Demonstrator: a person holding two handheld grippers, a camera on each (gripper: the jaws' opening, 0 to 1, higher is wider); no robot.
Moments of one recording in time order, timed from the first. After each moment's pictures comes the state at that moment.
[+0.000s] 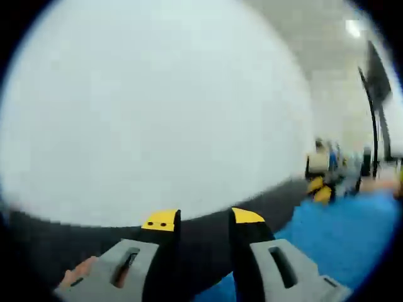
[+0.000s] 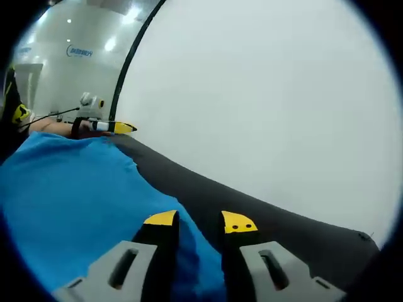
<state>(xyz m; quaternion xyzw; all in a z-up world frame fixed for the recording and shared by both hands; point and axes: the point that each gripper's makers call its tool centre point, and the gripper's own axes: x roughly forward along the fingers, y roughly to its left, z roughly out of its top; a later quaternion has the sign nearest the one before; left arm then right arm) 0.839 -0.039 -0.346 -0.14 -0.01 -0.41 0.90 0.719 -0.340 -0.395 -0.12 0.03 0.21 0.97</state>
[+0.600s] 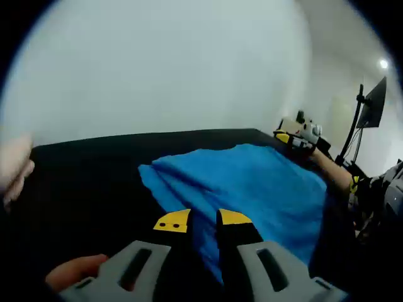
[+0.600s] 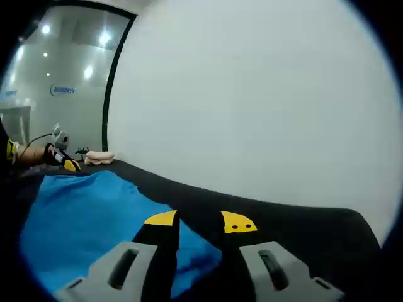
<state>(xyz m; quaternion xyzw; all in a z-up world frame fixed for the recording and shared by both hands) 0.647 0.038 -0.379 -0.06 0.24 -0.46 0.85 0.632 -0.405 -0.353 -0.01 0.07 0.19 0.98</state>
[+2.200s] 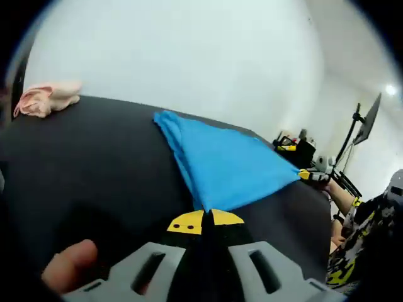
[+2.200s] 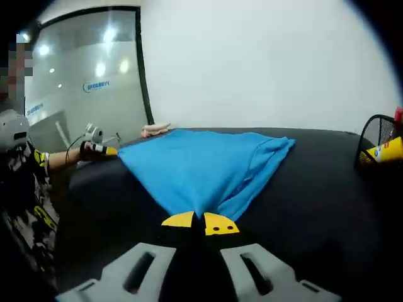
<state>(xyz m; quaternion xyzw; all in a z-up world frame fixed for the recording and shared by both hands) 0.530 0.125 -0.409 -0.09 0.24 -0.43 0.87 0.416 -0.317 -0.425 0.02 0.17 0.28 0.94</state>
